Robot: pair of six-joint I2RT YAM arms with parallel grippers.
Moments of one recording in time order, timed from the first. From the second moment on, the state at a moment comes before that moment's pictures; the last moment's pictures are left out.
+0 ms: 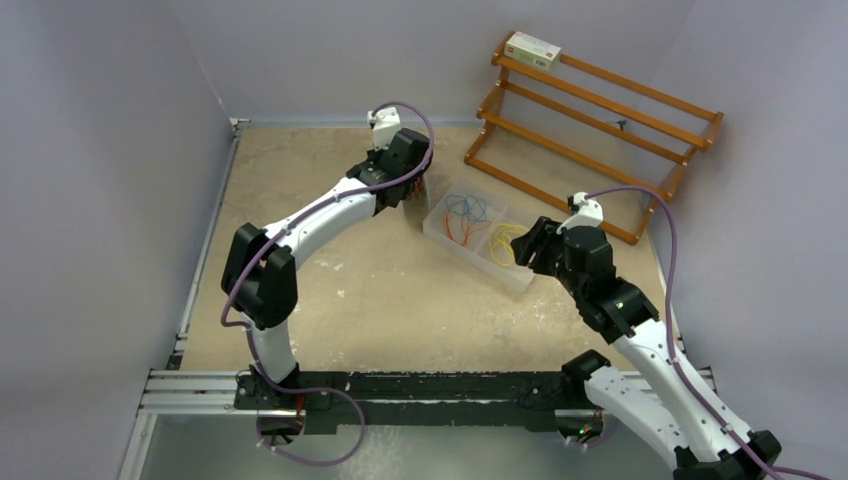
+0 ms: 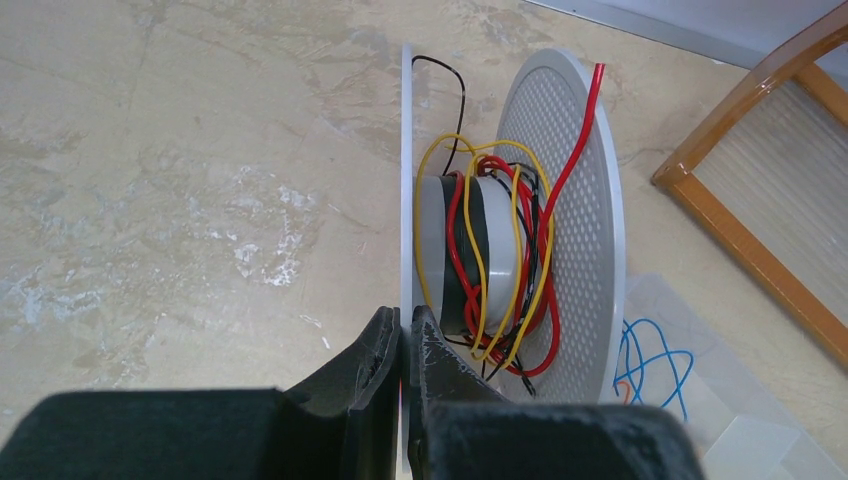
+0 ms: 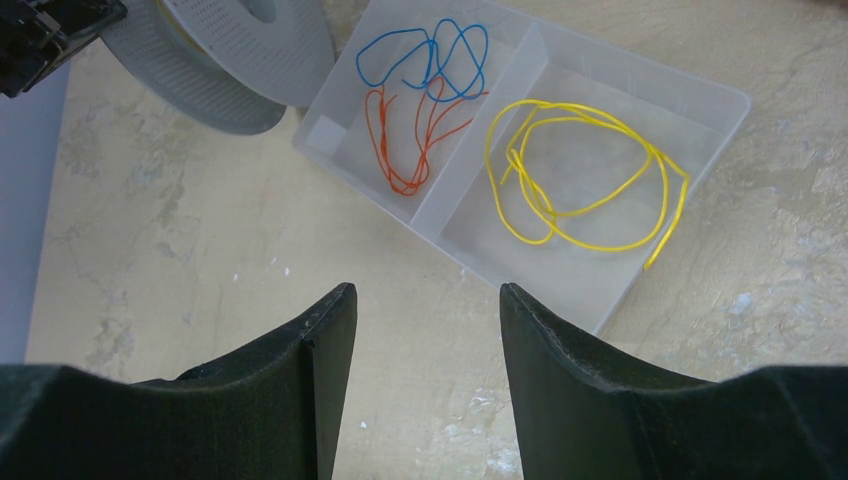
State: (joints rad) left arm -0.64 1.84 1.58 -0.42 -0.70 -0.64; right arm 0.48 0.71 0.73 -0.49 0.22 0.60
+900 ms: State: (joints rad) left arm -0.64 1.84 1.59 -0.36 -0.71 -0.63; right arm 0.48 0.71 0.73 -0.49 0.21 0.60
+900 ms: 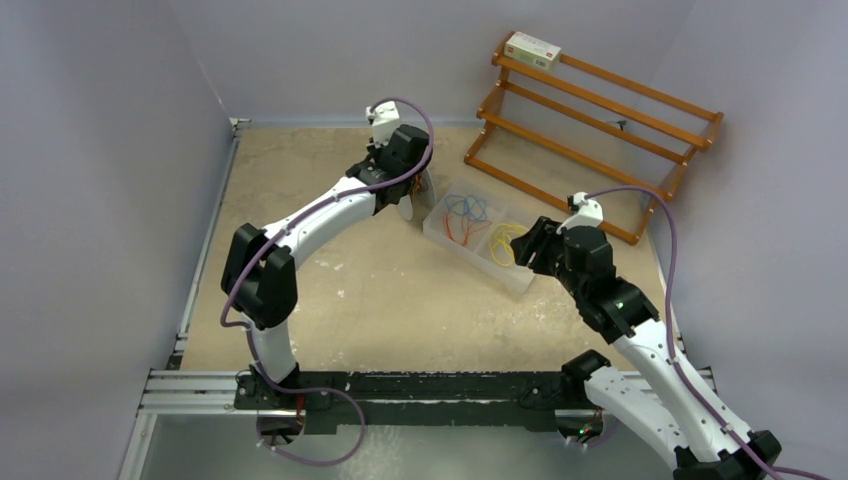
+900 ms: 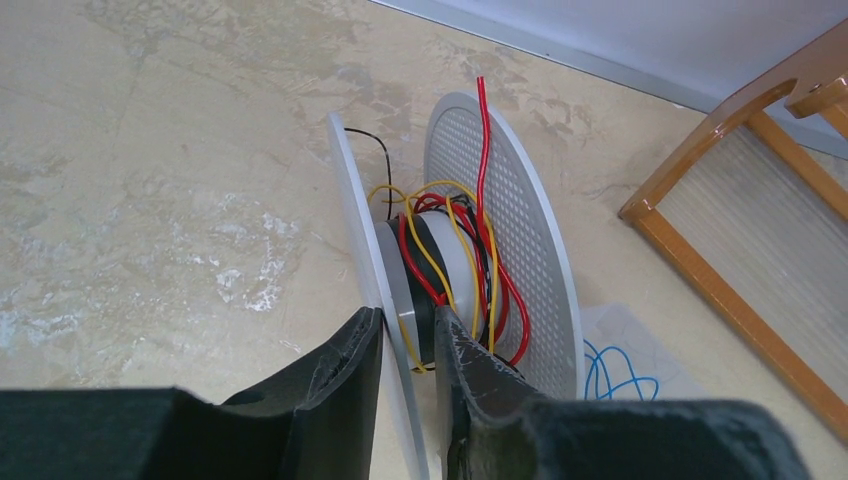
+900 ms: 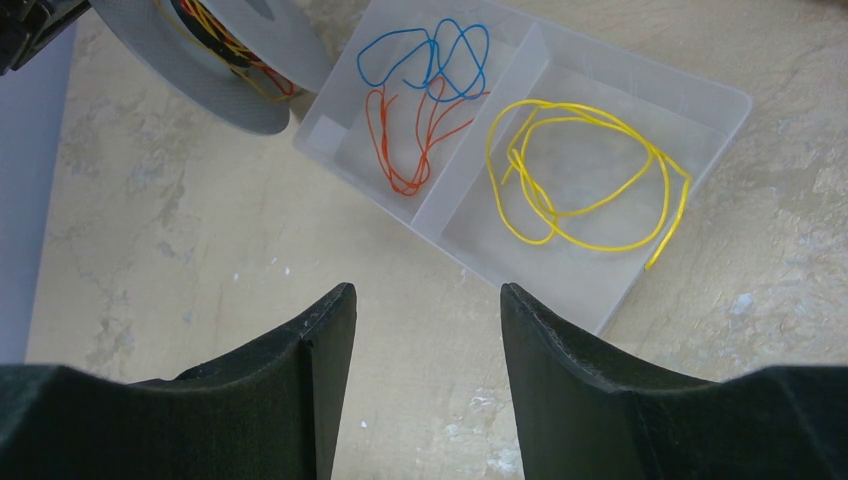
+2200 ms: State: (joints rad) left arm -0.64 1.47 1.41 -0.38 -0.54 -0.56; right arm 0.48 0.81 0.73 -0.47 0.22 0.60
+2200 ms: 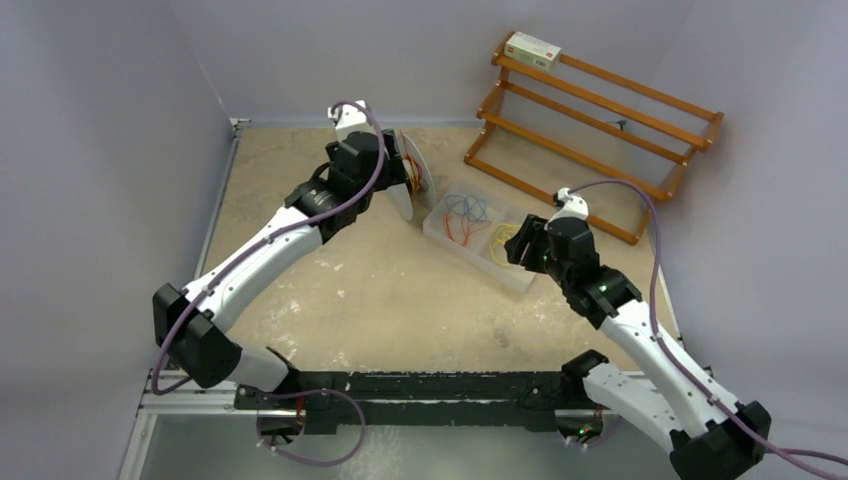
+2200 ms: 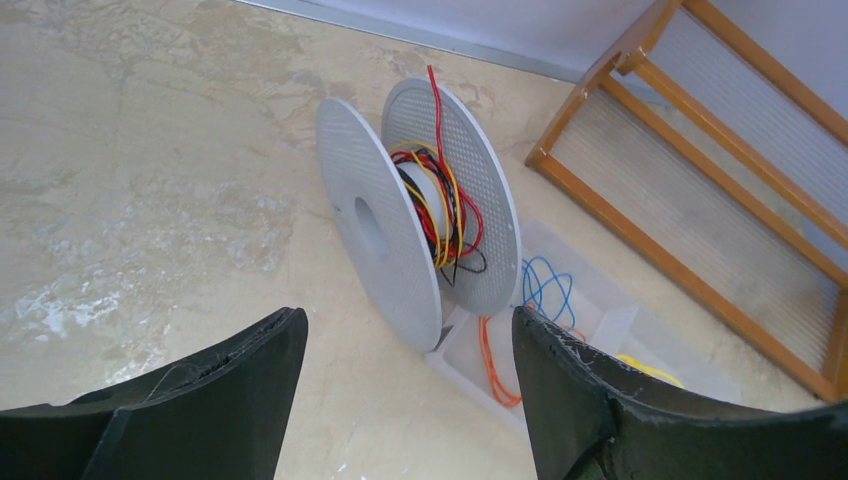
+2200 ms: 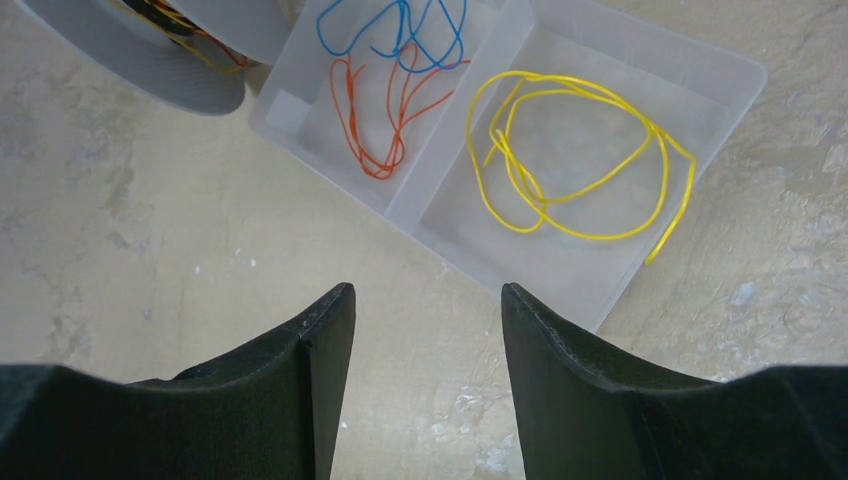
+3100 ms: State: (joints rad) left arm -0.64 1.04 1.00 -0.43 -0.41 -0.38; right arm 0.40 1.31 0.73 -0.25 0.28 0.47
